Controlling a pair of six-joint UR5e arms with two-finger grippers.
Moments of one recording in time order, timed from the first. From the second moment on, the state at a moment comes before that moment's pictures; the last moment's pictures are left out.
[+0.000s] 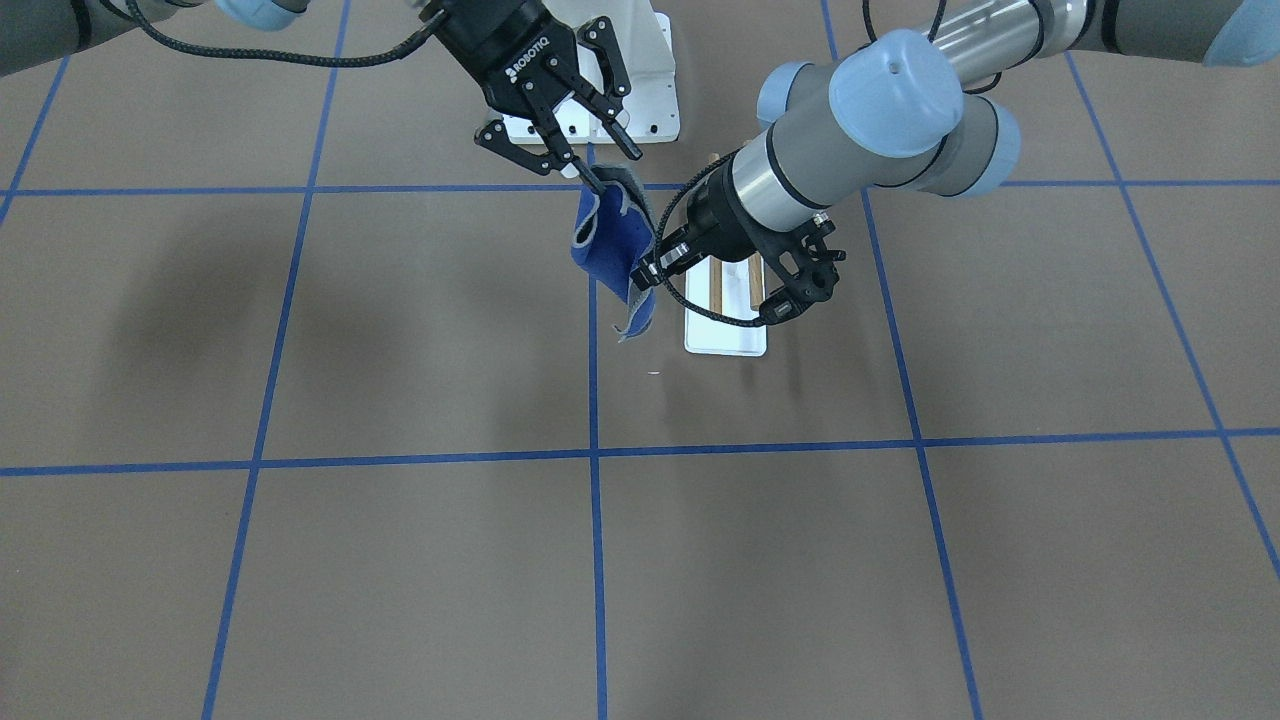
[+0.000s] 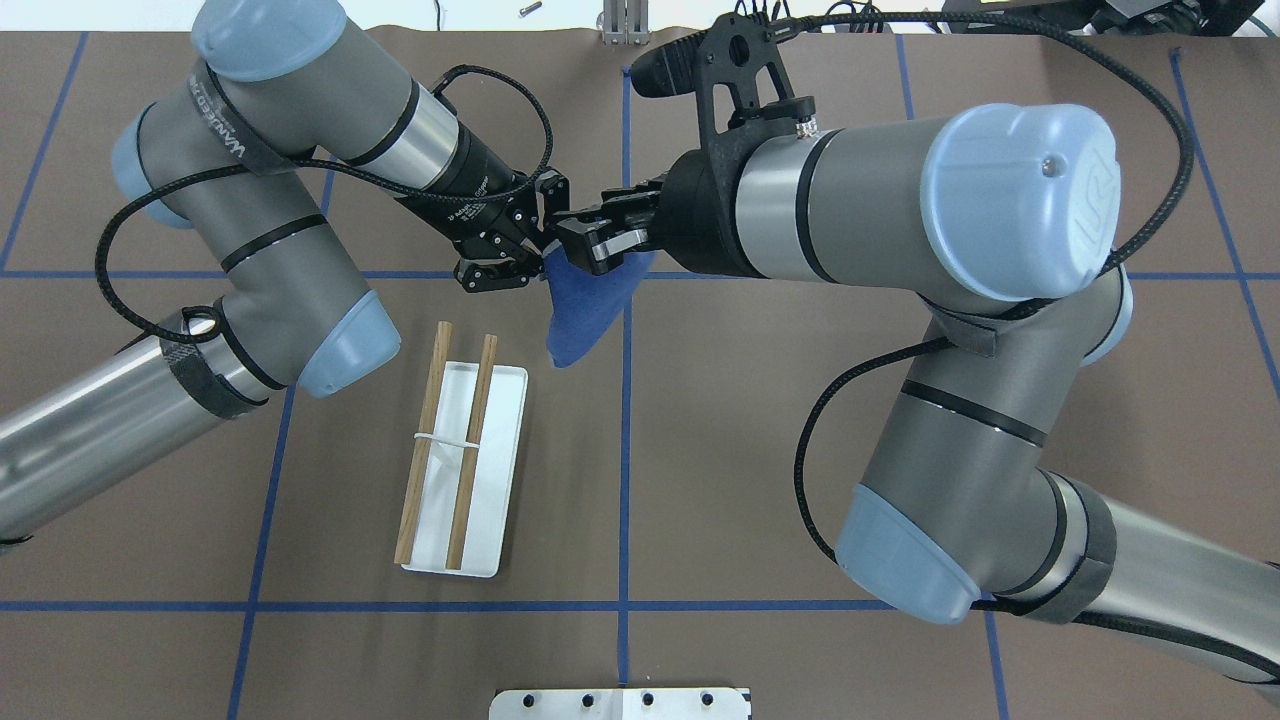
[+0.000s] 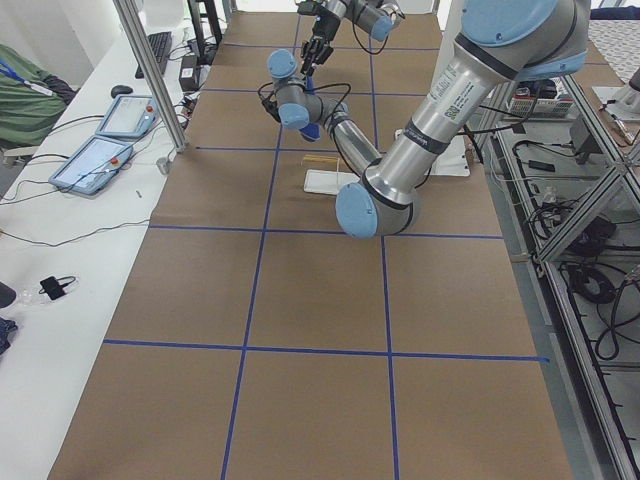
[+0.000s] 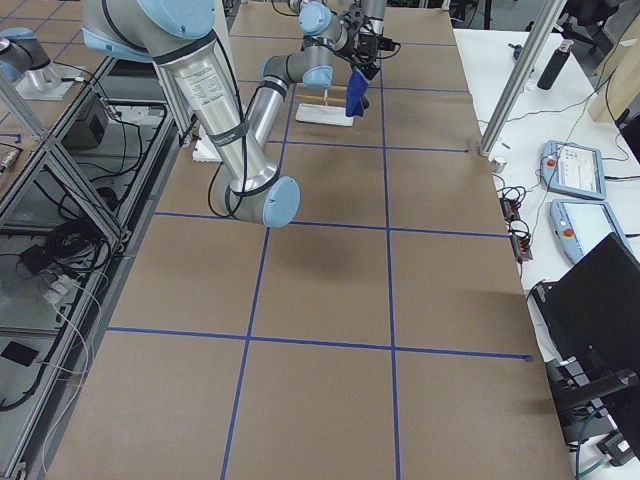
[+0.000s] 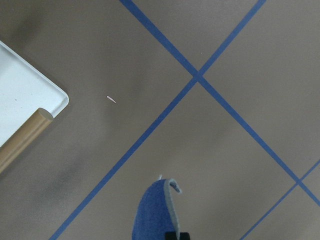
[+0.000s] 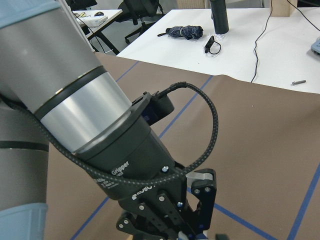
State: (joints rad) left arm -0.79 -2.28 -1.58 -2.06 -2.39 -2.04; right arm 0.59 -0.93 2.00 -1.11 1.73 0.84
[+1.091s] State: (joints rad) left arm -0.86 -2.19 -1.76 -1.98 -2.41 -2.08; right arm 0.79 -1.06 2.09 -1.48 1.99 0.95
